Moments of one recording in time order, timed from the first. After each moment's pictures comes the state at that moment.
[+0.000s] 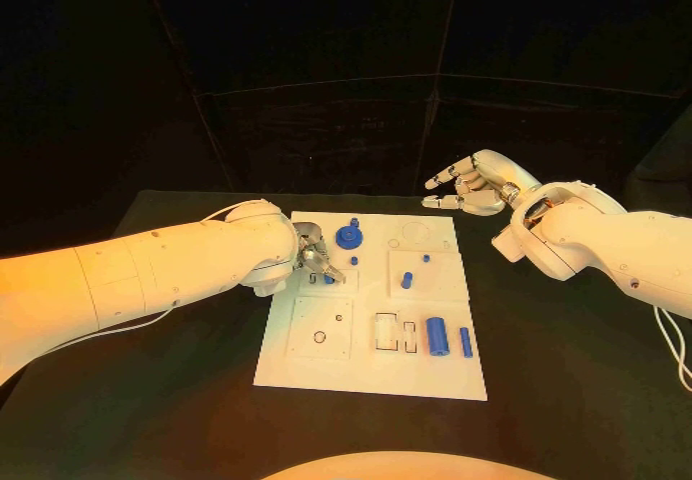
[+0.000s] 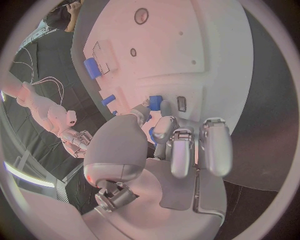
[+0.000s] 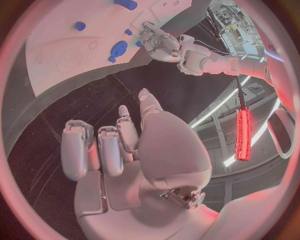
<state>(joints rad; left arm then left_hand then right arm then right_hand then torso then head) 1.30 -0.58 -0.16 1.33 -1.02 0.04 -0.57 1.12 -0.01 0.35 0.10 0.04 0.93 0.01 0.70 0.67 1.35 -0.05 1.22 1.10 1.47 -0.11 1.57 1.31 0.06 1.47 0.00 1.39 1.28 1.28 -0.85 -0.04 1.44 -0.96 -0.40 0.10 1.37 -0.02 -0.07 0.14 0.26 0.96 0.15 0.09 0.07 1.37 0.07 1.27 1.30 1.46 0.00 1.50 1.31 0.05 1.45 0.09 1.46 1.31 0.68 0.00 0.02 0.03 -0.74</state>
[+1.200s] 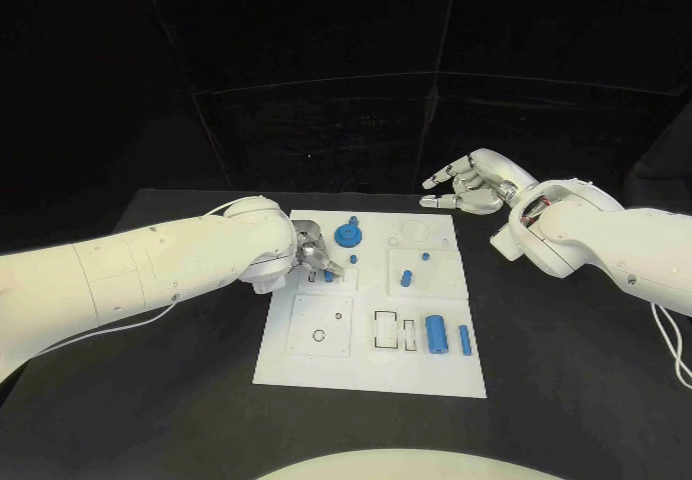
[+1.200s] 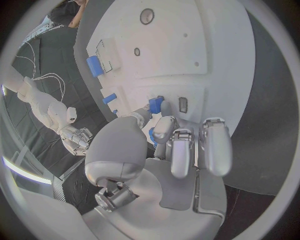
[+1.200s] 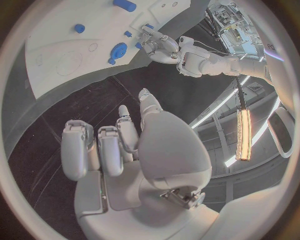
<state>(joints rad) 1.31 -0.58 -0.16 1.31 -0.99 0.06 -0.57 1.07 0.04 0.37 0.13 0.04 0.92 0.02 0.70 0.68 1.34 -0.05 1.22 1.10 1.47 -0.11 1.57 1.31 0.06 1.47 0.00 1.39 1.28 1.28 -0.85 -0.04 1.43 -0.96 -0.38 0.09 1.37 -0.02 -0.07 0.15 0.26 0.96 0.15 0.09 0.07 1.37 0.07 1.27 1.30 1.46 0.00 1.50 1.31 0.05 1.45 0.09 1.46 1.31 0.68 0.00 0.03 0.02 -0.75</state>
